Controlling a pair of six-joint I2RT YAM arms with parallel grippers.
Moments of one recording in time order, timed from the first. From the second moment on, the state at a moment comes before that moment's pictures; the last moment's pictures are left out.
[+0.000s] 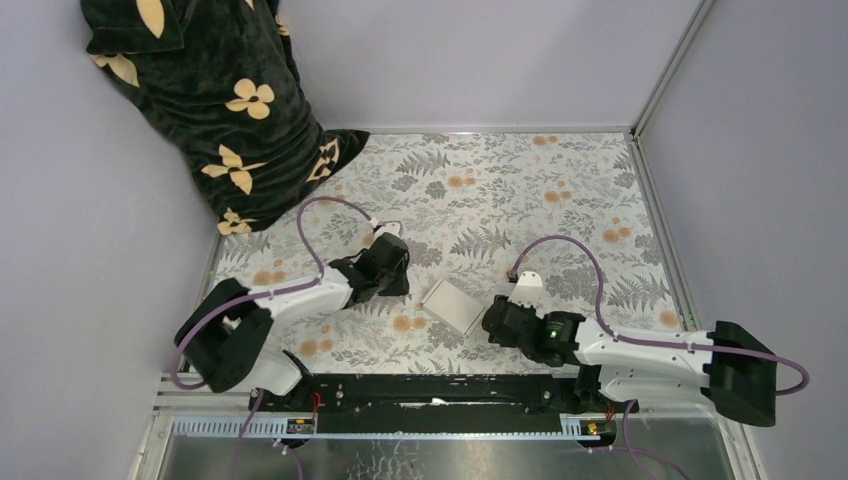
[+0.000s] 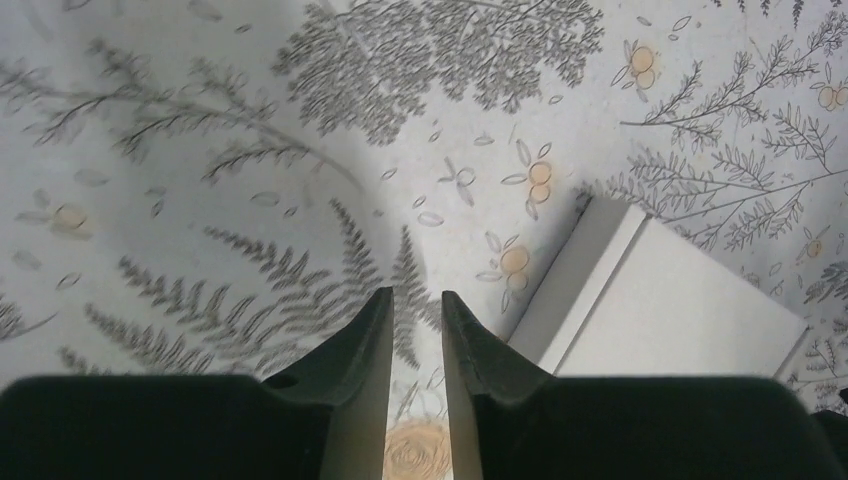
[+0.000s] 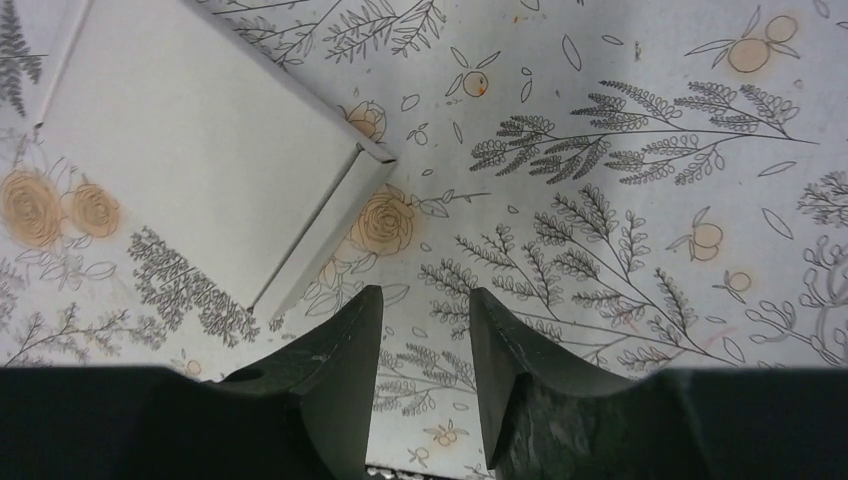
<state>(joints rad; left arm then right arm) -0.73 1.40 0.66 -0.17 -0.15 -0.68 1.19 1.00 0.47 -0.53 0.55 1.10</state>
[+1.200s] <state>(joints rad) -0.69 1.35 0.86 -0.23 -0.13 -0.55 0.68 1.26 0.71 -0.30 0.24 0.55</state>
